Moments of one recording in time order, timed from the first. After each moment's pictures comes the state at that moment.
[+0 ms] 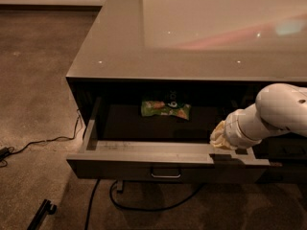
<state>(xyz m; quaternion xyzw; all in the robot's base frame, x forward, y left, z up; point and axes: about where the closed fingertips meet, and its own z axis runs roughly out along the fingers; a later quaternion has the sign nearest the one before) 0.495 -0.205 0.695 -0.64 0.74 0.01 0.22</state>
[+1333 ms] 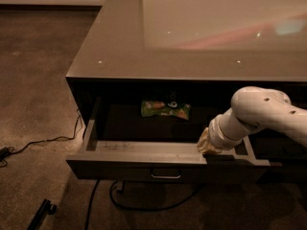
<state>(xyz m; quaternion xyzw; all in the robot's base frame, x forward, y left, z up) 0.505 -0.178 0.639 -0.67 0.72 0.06 0.17</state>
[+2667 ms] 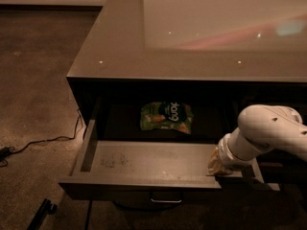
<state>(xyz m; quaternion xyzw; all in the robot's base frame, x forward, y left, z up) 0.446 -0.198 0.618 -0.66 0.74 0.06 0.12</state>
